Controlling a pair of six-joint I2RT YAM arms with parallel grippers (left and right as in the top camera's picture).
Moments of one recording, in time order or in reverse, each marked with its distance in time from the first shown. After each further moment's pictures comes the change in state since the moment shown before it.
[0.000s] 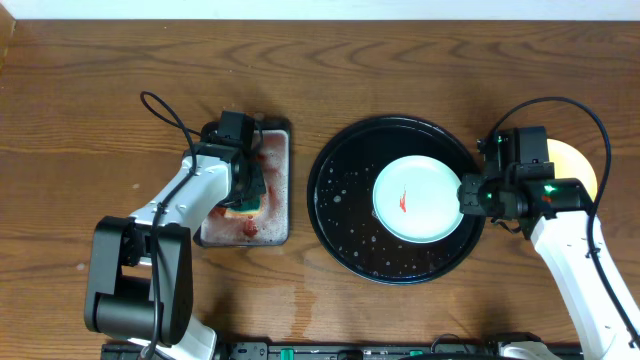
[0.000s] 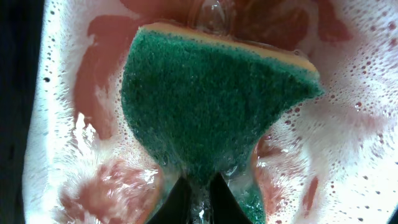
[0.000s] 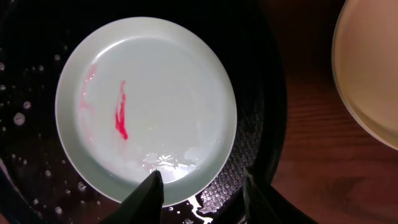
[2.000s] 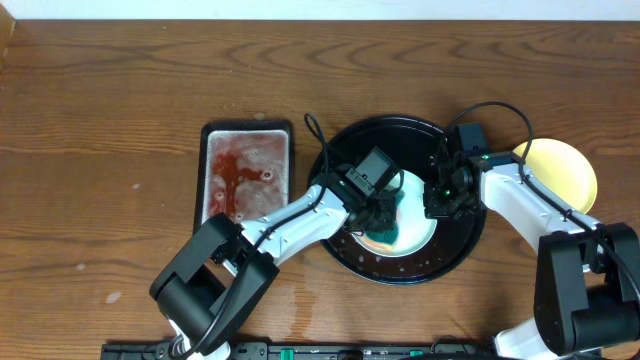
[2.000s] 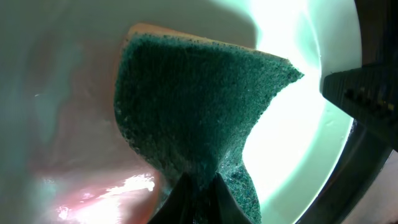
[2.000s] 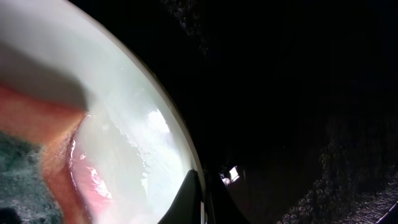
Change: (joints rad) left arm -0.628 0.129 0.124 0.217 0.334 -0.300; right arm 0.100 0.420 0.011 0.125 -0.072 -0.006
